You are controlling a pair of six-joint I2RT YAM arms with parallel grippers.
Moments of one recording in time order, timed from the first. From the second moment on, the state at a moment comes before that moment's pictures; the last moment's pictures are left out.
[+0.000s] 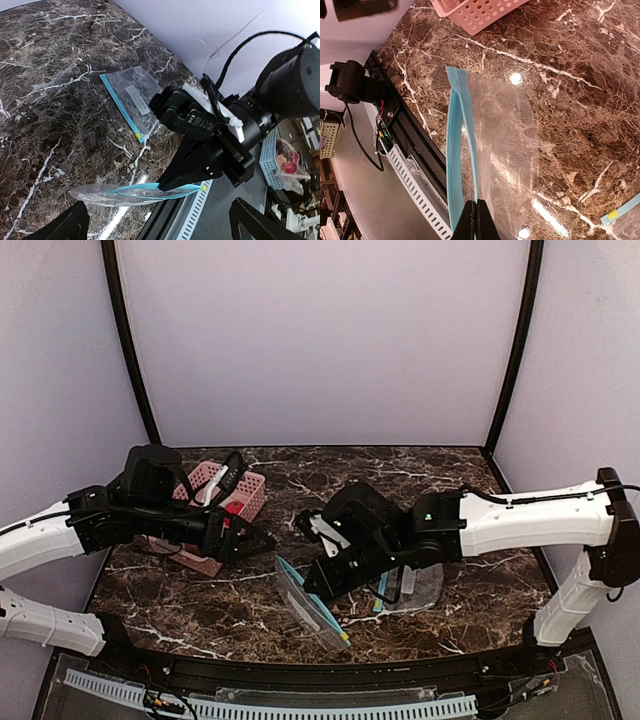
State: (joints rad) left arm -0.82 0.99 0.88 -0.41 0.45 -0.45; right arm 1.26 1.61 1.26 -0.50 -0.09 0.64
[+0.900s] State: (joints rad) left arm -0.95 1.21 0.91 -0.43 0.29 -0.30; right arm 1.26 1.56 1.22 -0.40 -0.16 0.58
